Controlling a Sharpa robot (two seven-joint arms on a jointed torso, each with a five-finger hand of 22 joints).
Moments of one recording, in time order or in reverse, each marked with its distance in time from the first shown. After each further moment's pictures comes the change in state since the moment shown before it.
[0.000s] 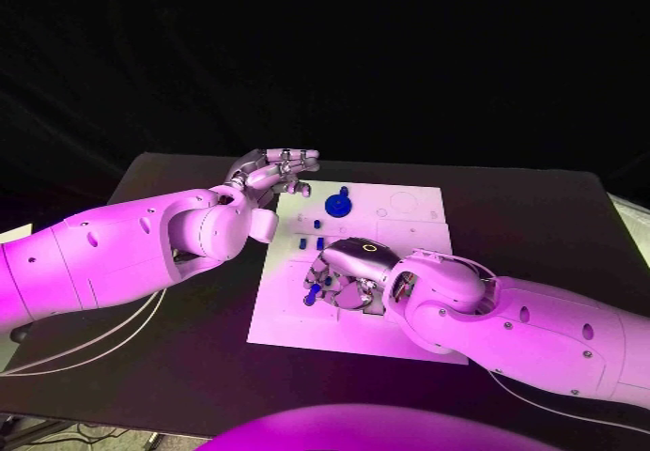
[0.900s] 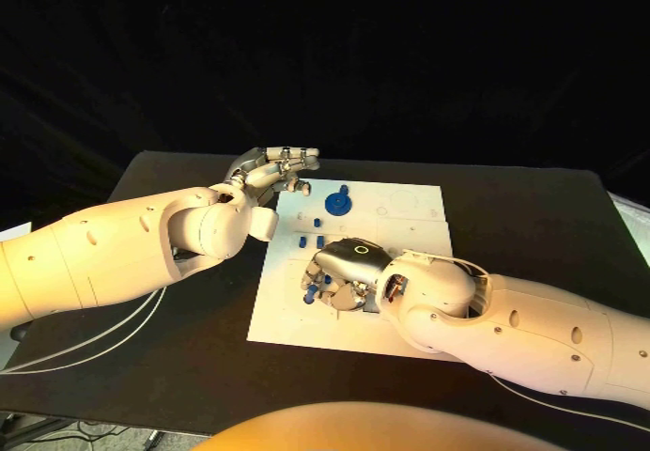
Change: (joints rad) left arm 0.000 0.000 0.000 0.000 0.000 0.003 -0.001; left_hand 0.000 0.000 0.000 0.000 0.000 0.000 0.000 0.000 0.000 0.000 0.000 0.000 0.000 0.000 0.000 0.000 0.000 0.000 0.000 0.000 0.000 0.000; right arm -0.004 0.028 -0.003 -0.008 -0.089 0.033 -0.037; right_hand 0.002 0.002 -0.001 0.000 -0.001 0.001 0.004 -0.006 -0.001 0.000 0.000 -0.004 0.000 0.000 0.000 -0.001 -0.013 0.000 0.000 0.000 0.000 -0.014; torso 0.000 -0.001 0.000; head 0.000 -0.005
